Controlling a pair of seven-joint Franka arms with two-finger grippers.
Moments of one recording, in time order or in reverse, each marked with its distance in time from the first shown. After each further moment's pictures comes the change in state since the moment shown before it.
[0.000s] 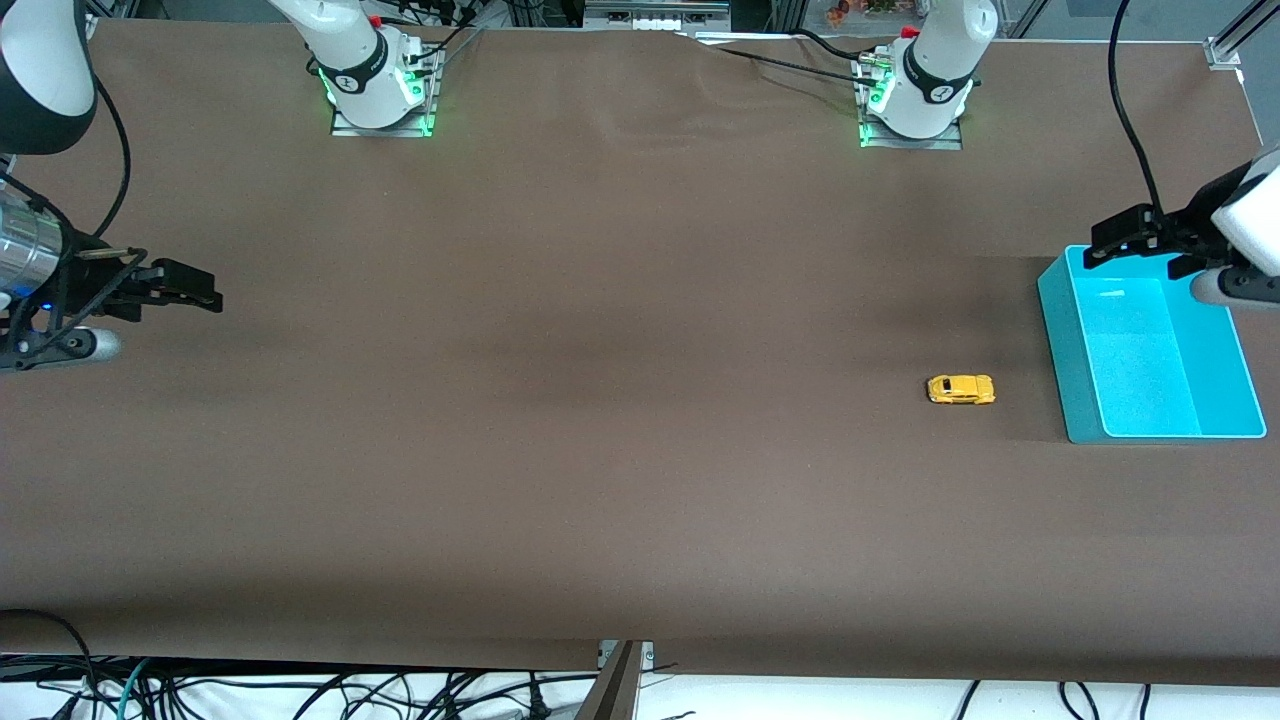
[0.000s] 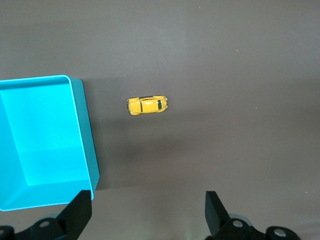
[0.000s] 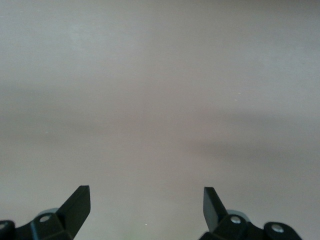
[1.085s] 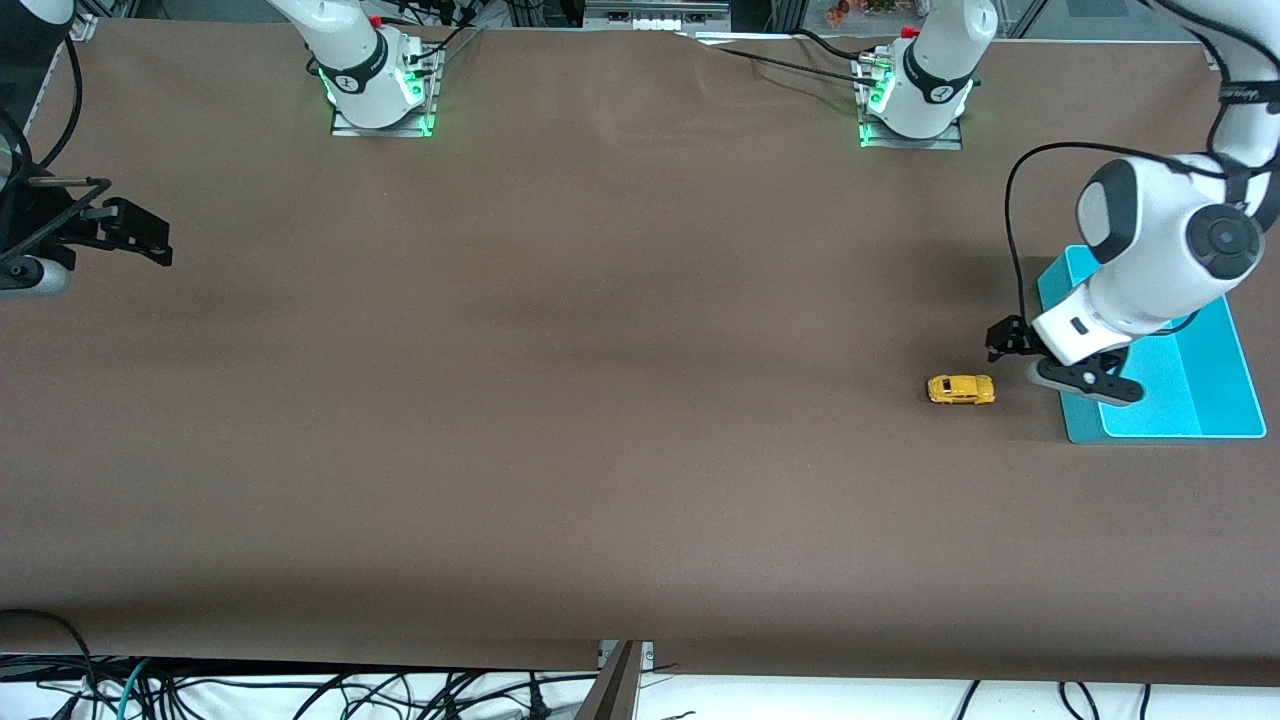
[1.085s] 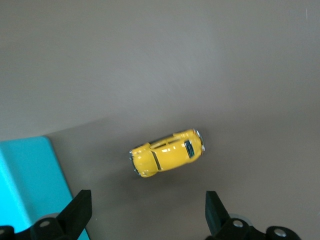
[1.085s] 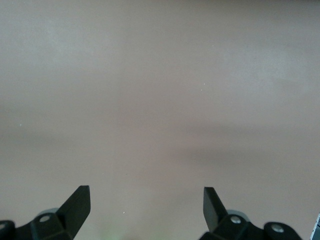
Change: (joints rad) left arm 0.009 0.109 0.009 -0.598 0.040 0.839 0.326; right arm 0.035 -0.145 -0.021 -0.071 -0.085 -0.033 0.010
